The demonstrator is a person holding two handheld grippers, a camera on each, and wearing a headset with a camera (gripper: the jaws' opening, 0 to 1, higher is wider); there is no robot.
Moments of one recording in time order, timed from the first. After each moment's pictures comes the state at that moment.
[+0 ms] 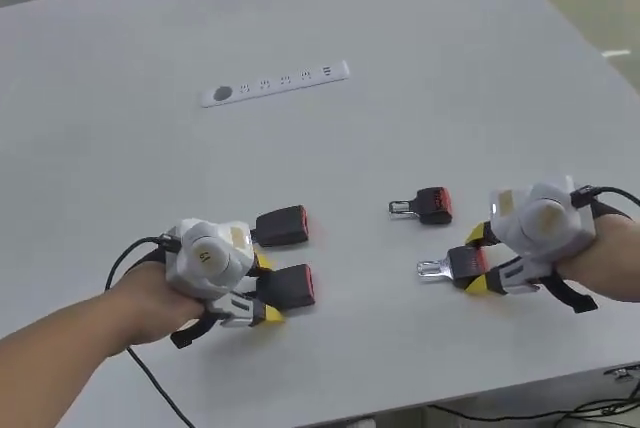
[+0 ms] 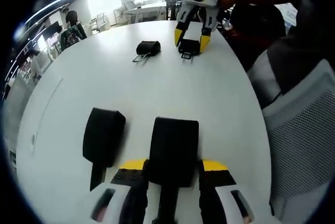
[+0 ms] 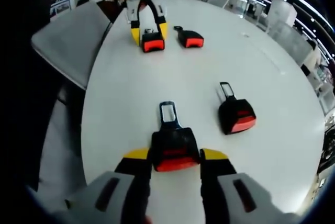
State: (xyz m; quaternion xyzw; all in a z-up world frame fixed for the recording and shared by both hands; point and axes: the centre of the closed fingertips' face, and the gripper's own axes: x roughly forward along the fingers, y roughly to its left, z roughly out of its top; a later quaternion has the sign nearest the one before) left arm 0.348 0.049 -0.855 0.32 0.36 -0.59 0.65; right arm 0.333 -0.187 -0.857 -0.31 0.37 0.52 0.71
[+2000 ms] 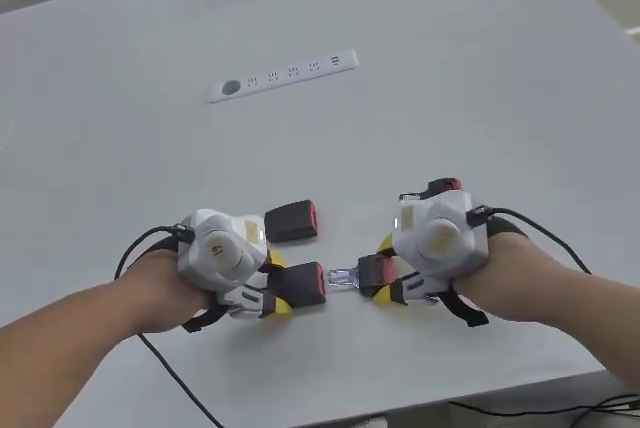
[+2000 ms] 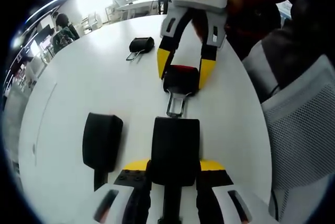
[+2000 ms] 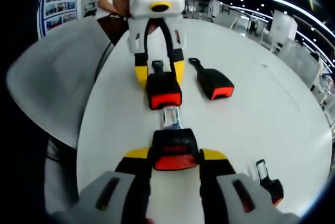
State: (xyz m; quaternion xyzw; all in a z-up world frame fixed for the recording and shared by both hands) left arm 0.347 0.048 -0.856 0.35 0.37 -0.59 0.62; right arm 0.341 -0.047 -0.855 -0.27 0.30 0.56 0.73
